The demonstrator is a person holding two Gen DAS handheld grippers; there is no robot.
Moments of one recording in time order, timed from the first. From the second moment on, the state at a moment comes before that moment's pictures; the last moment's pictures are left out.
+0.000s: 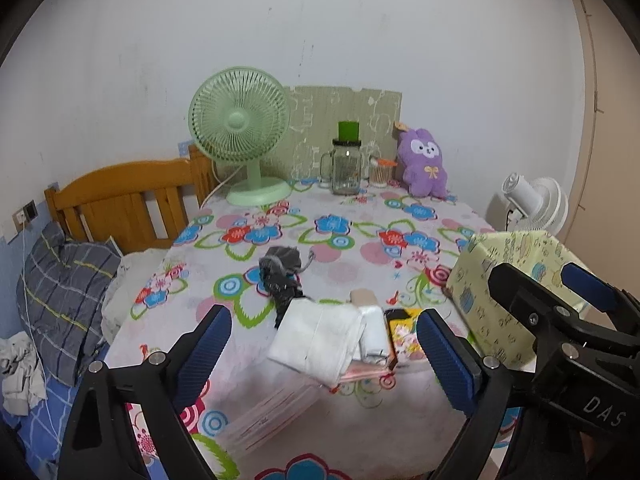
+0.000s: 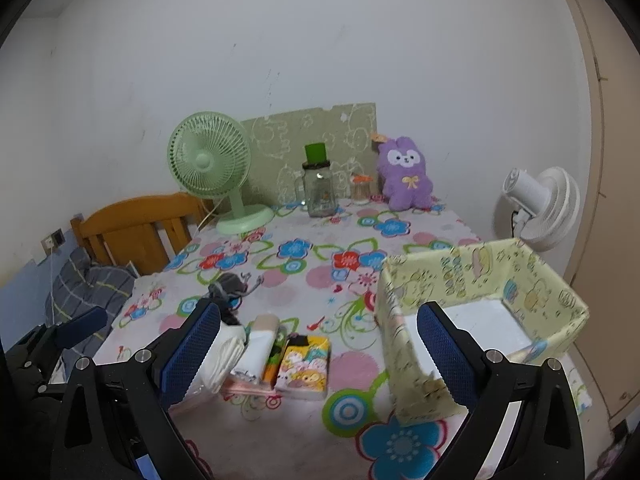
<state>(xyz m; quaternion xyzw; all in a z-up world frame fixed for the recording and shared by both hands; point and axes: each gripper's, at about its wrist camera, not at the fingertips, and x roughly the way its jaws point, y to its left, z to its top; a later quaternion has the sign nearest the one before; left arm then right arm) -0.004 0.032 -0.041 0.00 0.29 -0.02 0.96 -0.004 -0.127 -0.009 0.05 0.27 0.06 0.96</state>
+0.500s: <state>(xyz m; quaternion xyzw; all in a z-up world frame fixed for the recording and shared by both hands) 0.002 0.049 -0.079 0.00 0.32 -0.03 0.95 -0.002 -0.101 -0.045 0.04 0.29 0.08 0.95</state>
